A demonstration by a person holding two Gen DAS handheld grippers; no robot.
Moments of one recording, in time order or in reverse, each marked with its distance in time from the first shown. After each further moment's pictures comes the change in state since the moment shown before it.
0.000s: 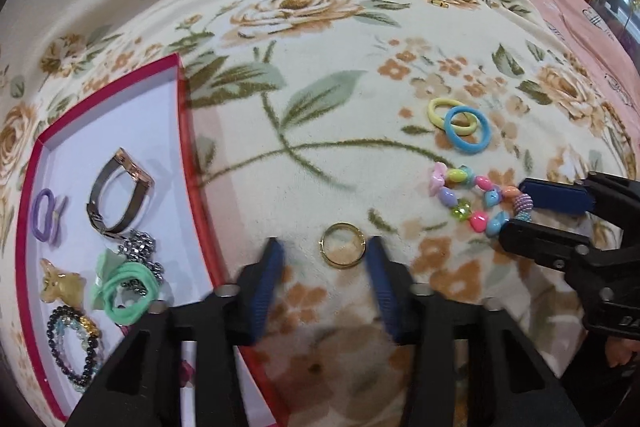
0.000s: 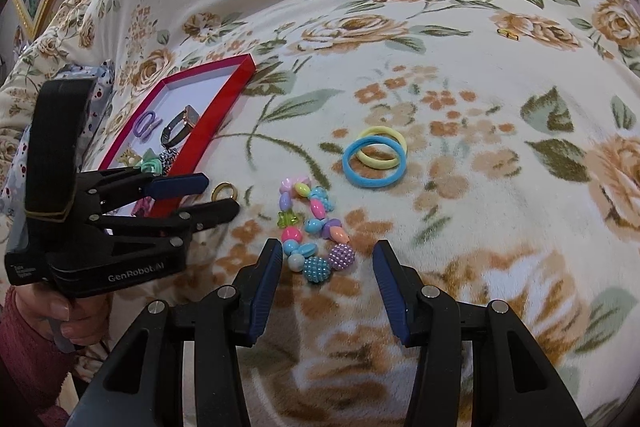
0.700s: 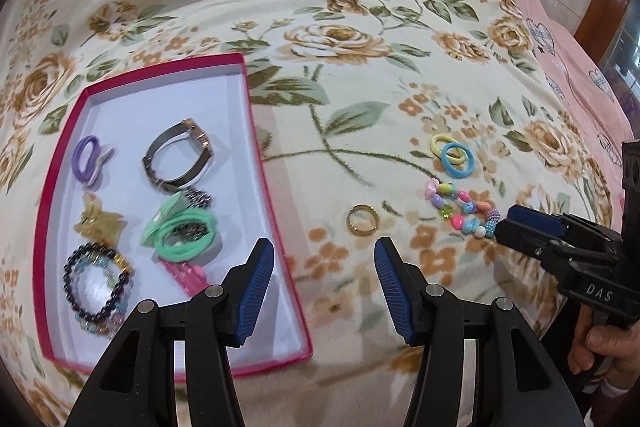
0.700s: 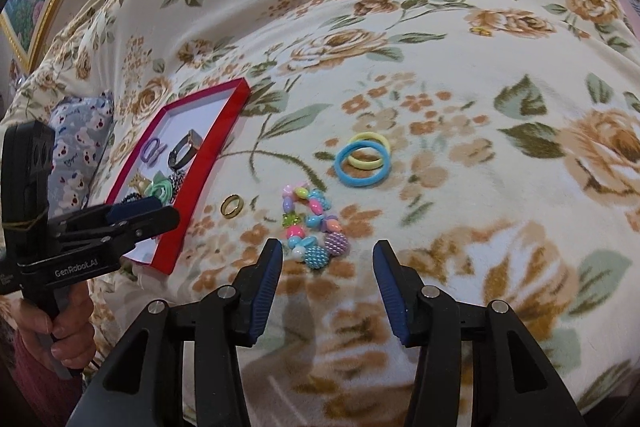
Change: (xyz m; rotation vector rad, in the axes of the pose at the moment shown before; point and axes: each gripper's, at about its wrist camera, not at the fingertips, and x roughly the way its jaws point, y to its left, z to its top) left arm -0.067 0.032 -0.030 -0.161 -0.076 -0.031; right arm -0.019 -0.005 -0.006 0.094 -0.044 0.024
